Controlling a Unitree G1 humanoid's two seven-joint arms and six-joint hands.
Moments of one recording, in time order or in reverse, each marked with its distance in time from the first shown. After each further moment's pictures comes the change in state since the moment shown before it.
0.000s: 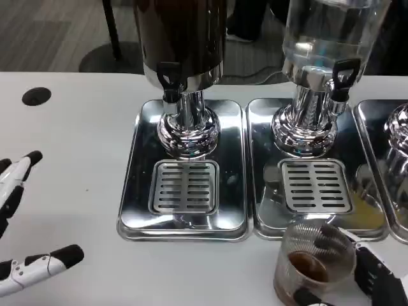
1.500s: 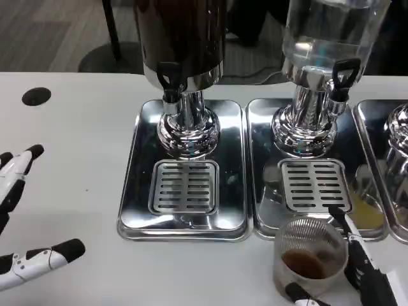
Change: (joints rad) left arm -0.026 0.000 0.001 0.001 0.001 0.002 -0.010; right arm -0.050 -0.004 0.020 0.065 -0.063 -0.045 -0.040
